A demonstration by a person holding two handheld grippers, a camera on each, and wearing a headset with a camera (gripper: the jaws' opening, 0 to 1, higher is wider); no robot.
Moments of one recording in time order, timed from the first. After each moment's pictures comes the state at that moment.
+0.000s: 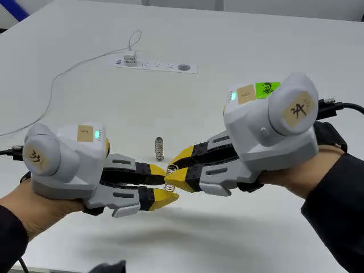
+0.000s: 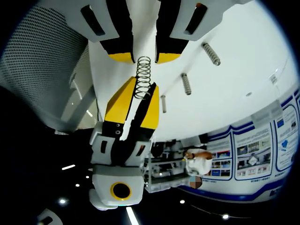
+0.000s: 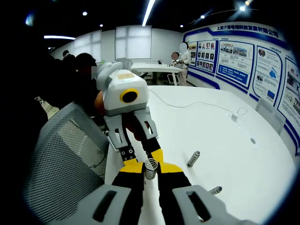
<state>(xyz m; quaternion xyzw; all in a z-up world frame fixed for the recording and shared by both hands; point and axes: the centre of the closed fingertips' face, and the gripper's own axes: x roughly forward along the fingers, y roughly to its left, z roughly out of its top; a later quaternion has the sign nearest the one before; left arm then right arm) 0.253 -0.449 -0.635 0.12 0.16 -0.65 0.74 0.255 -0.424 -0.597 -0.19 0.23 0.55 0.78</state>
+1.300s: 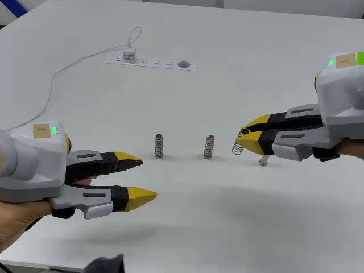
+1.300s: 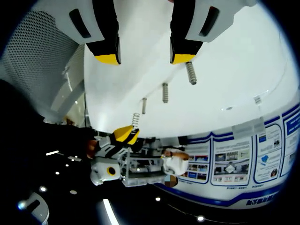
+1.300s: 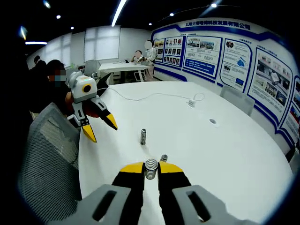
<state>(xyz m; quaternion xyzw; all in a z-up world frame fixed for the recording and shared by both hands) 0.269 -0.408 -0.633 0.07 0.17 -0.58 0.79 0.297 -0.540 -0.578 -0.18 0.24 0.42 0.86</state>
